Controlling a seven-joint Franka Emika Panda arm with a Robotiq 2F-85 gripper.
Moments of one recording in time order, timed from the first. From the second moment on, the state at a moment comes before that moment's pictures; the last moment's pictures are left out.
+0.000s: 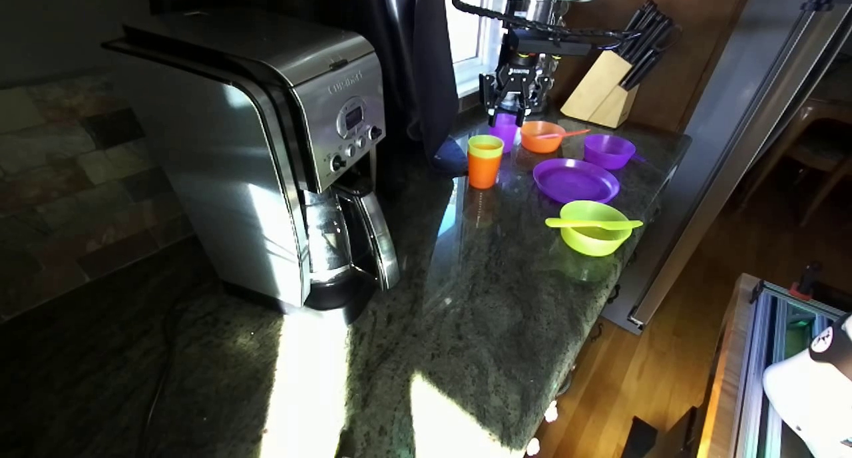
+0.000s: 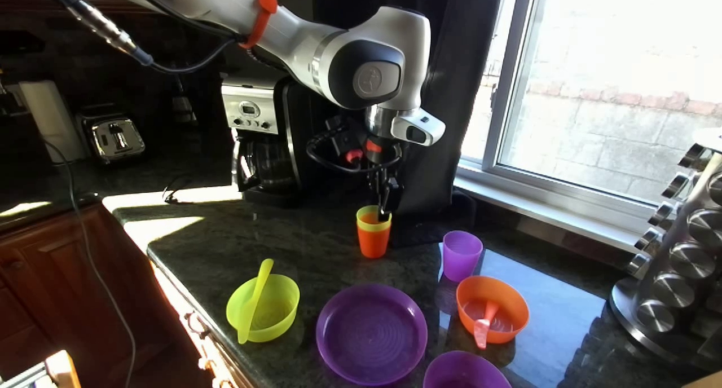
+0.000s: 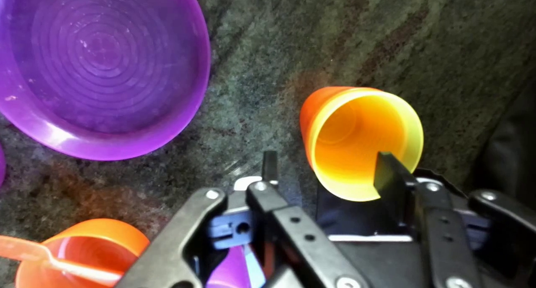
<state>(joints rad) -0.10 0.23 -0.10 -1.86 0.12 2.09 0.34</state>
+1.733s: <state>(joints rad) -0.10 0.31 -0.11 -1.90 0.13 2.11 0.34</state>
